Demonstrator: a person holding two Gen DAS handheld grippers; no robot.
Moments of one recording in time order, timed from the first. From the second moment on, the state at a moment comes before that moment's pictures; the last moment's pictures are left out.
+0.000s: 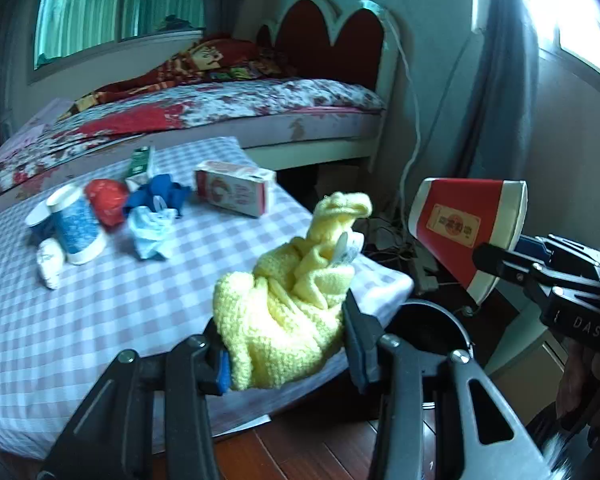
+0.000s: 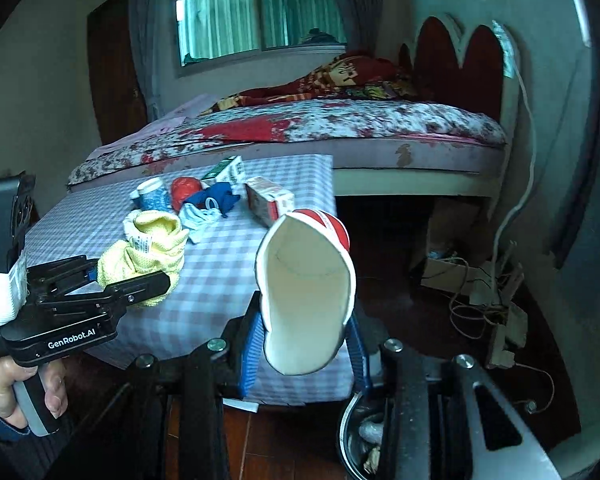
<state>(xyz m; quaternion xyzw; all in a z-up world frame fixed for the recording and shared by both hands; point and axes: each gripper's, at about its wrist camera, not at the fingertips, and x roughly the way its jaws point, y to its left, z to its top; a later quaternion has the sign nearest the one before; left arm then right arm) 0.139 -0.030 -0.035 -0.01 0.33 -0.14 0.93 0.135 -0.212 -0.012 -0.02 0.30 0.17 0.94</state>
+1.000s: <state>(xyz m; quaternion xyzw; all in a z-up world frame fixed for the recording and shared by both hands) 0.156 -0.200 -0.121 0.05 0.45 -0.30 0.84 0.117 -0.360 -0.105 -0.01 0.43 0.10 0.90</state>
